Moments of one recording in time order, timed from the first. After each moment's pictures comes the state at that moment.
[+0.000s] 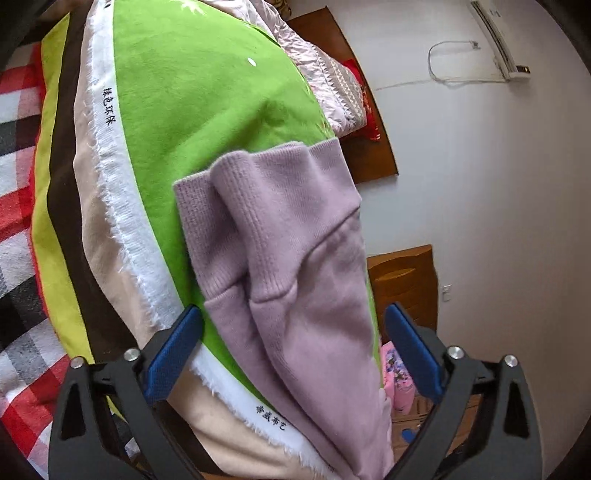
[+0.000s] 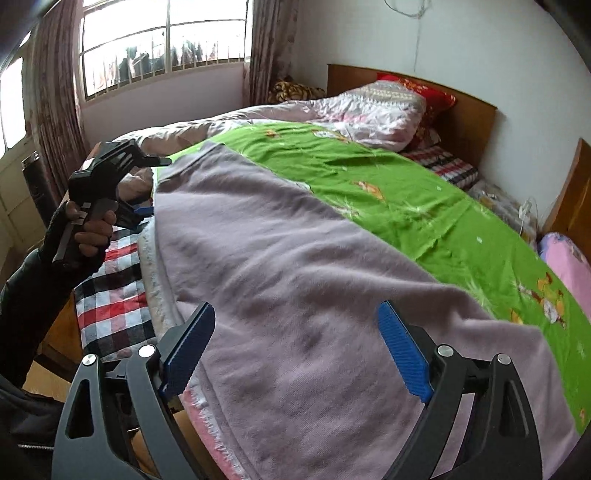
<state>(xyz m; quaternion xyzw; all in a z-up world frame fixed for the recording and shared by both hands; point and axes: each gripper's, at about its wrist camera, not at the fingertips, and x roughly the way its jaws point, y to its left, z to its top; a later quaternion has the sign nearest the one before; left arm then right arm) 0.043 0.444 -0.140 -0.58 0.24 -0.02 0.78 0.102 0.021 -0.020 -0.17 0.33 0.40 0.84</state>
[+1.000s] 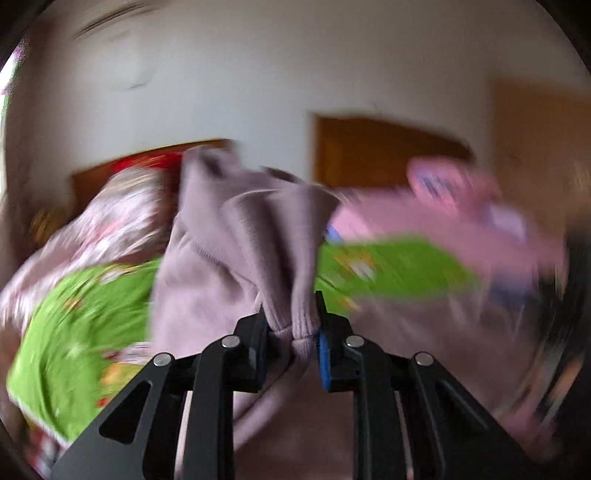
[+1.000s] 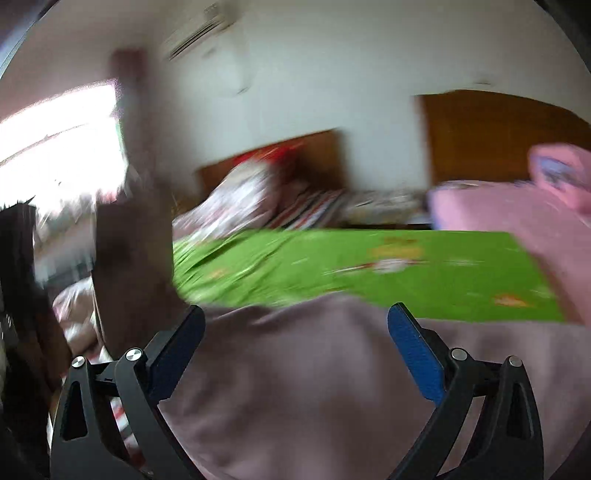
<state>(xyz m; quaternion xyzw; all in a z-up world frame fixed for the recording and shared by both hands) 0.076 0.012 0.046 0.07 0.24 -0.12 0.96 0.058 -0.241 0.045 0.09 0.23 0.20 0.95</state>
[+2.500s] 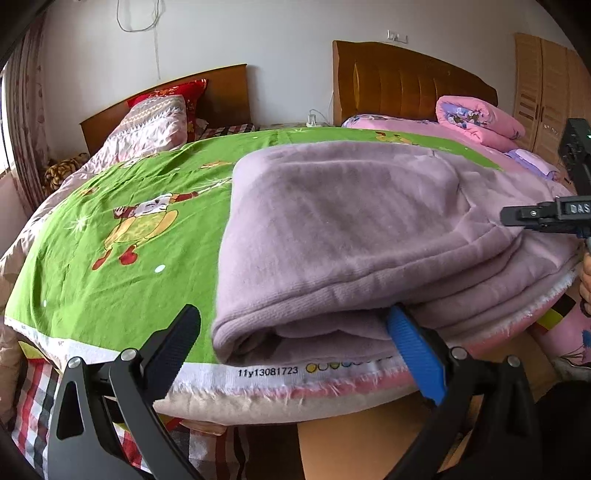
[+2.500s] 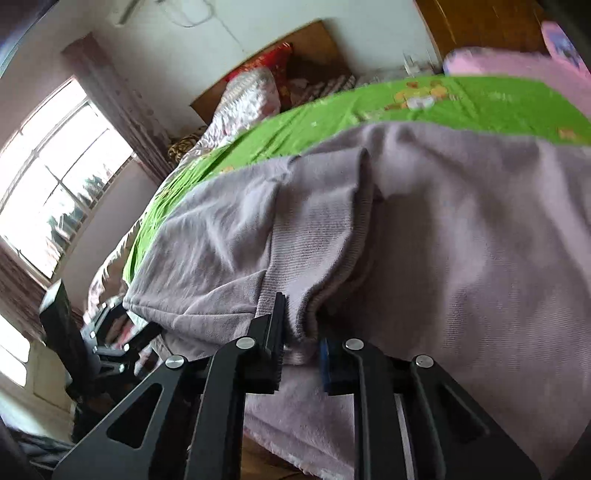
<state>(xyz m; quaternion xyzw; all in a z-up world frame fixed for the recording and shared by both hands) 0.041 0.118 -0.081 0.06 0.34 -0.05 0.94 0.073 -0.176 -0.045 0.15 0.43 0.27 0.85</state>
